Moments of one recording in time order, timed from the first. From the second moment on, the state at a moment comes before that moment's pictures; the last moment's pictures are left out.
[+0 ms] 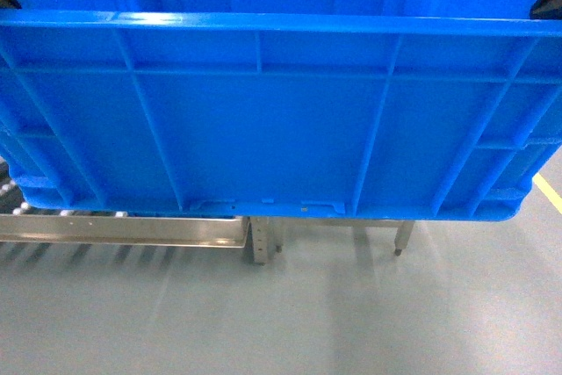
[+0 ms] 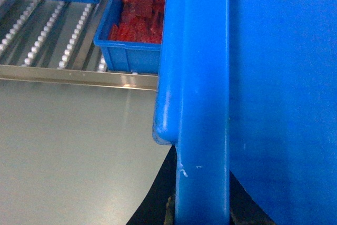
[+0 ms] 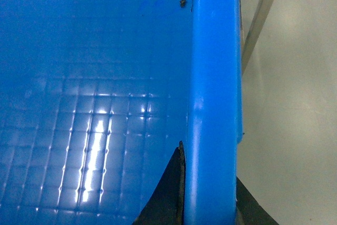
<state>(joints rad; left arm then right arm) -0.09 1.48 1.14 -0.20 -0.04 -0.08 0.22 1.50 1.13 -0.18 0.07 0.16</state>
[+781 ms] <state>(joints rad) -0.09 1.48 1.14 -0.20 -0.04 -0.08 0.22 1.50 1.13 -0.18 0.07 0.16</state>
